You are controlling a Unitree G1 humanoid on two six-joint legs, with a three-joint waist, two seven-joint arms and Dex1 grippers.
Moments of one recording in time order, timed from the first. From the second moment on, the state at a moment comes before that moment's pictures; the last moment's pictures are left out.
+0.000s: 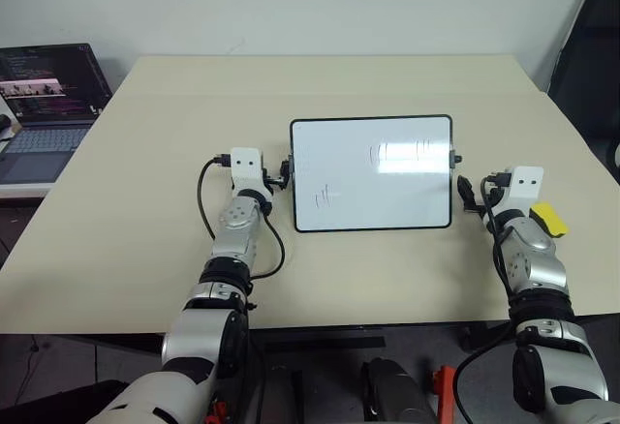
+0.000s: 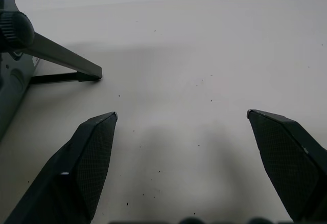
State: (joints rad) left arm -0.79 0.16 0.14 0.91 -0.07 -0.14 -0.12; right arm -0.54 -0.38 -0.29 0.58 0.22 0.08 0.28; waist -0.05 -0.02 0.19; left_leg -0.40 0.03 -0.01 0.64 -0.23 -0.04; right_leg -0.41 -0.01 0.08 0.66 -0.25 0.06
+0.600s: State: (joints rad) left arm -0.60 0.51 0.20 0.54 -0.31 0.13 -0.62; right arm -0.53 -0.47 -0.31 0.52 0.24 0.13 0.33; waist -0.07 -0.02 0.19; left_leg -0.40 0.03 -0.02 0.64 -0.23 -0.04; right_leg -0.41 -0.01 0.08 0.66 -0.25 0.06
